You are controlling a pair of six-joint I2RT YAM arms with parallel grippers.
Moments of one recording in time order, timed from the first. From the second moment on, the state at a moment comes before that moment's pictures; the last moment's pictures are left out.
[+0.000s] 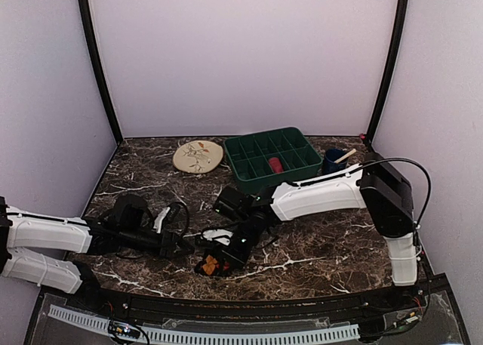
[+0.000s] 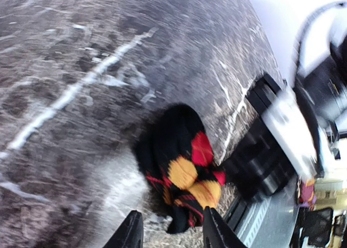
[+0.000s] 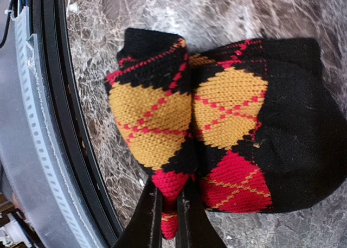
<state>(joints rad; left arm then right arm) -0.70 1.14 0.32 0.09 0.50 -0.60 1.15 2.11 1.49 -0.60 -0.50 -0.01</state>
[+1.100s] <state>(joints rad) -1.05 1.34 0.46 0.07 0.20 -0.36 1.06 2.18 1.54 -0.68 -0.74 -0.03</state>
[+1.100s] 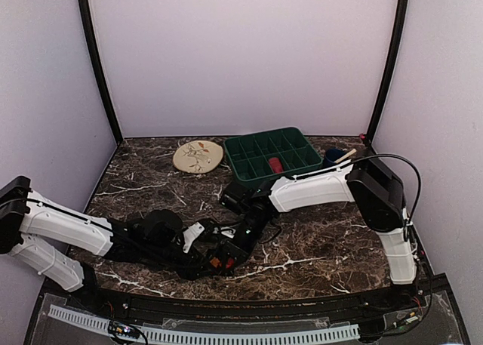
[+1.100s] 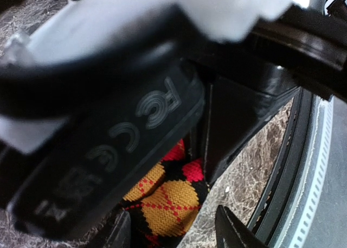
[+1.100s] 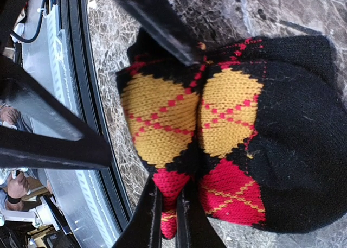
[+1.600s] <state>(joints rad) -1.07 1.45 0.53 0.06 0.19 -0.31 1.04 2.20 1.54 -0.71 -0.77 -0.05</state>
